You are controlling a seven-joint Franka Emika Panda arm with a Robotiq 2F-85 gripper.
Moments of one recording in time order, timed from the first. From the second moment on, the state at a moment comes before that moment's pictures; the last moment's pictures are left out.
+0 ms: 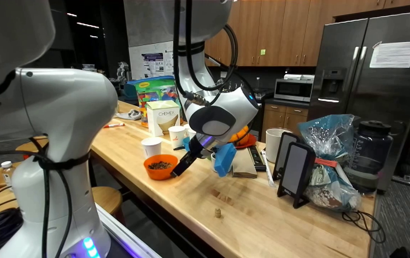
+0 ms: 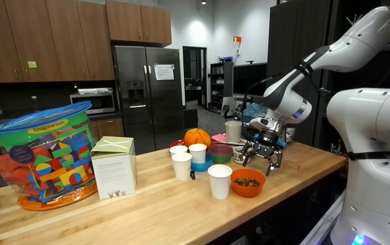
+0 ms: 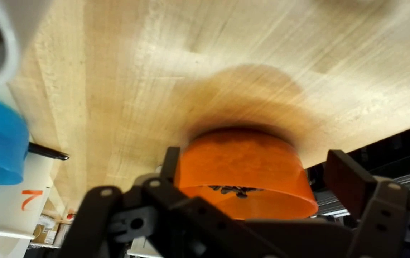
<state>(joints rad) 1.18 -0.62 -1.76 -2.72 -0.02 2.41 -2.31</state>
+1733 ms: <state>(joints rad) 1.34 -0.73 -1.82 -2.67 -0.02 2.41 -2.24</state>
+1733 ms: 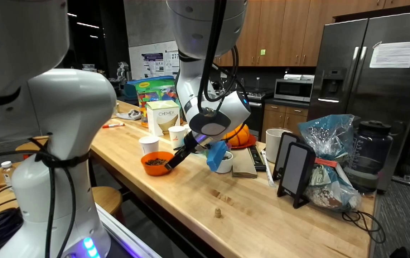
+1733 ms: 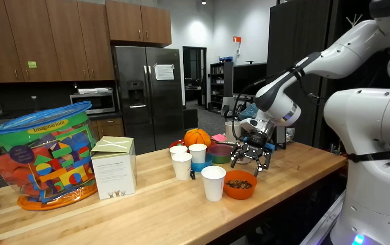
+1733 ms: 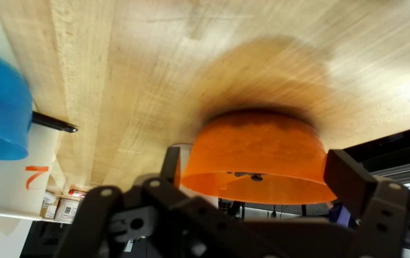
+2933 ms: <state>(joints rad) 1.42 -0.73 -1.86 -2.65 -0.08 2.45 -2.17</state>
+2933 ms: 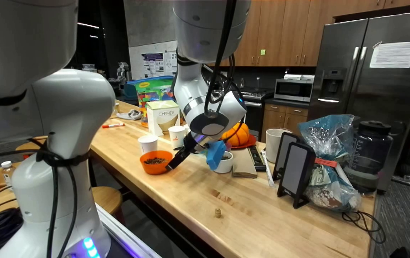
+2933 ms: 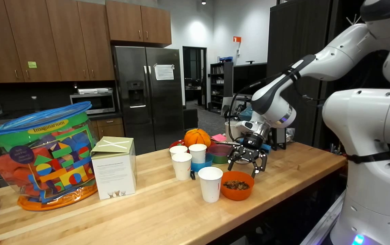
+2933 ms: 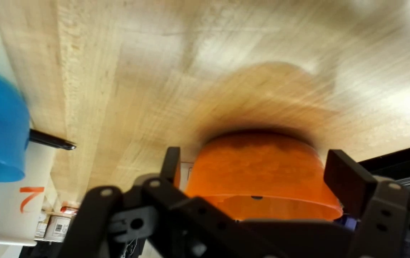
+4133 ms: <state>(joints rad) 1.33 -0.70 -1.81 -2.66 -0.17 2.45 -2.06</state>
